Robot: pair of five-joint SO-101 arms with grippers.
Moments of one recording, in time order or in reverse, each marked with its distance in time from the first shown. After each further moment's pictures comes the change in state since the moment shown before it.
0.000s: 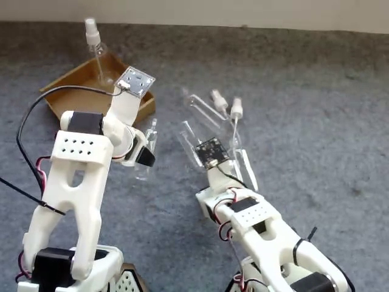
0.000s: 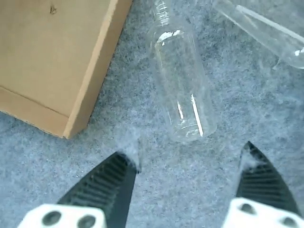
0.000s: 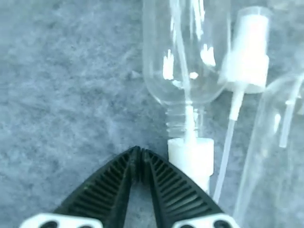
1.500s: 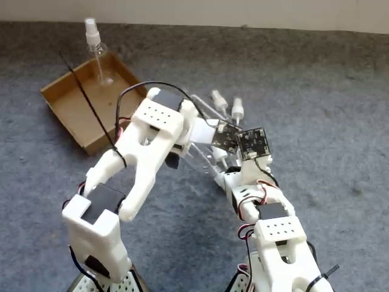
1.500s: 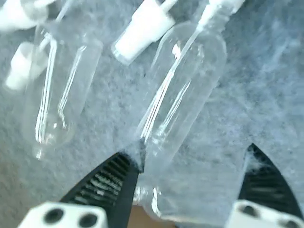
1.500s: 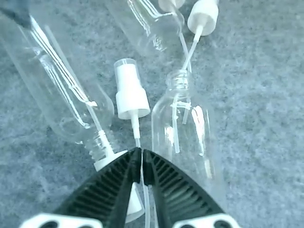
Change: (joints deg) left arm 20.0 35.6 -26.1 -5.9 -63.6; right arm 13.7 -21.2 3.6 3.6 0.0
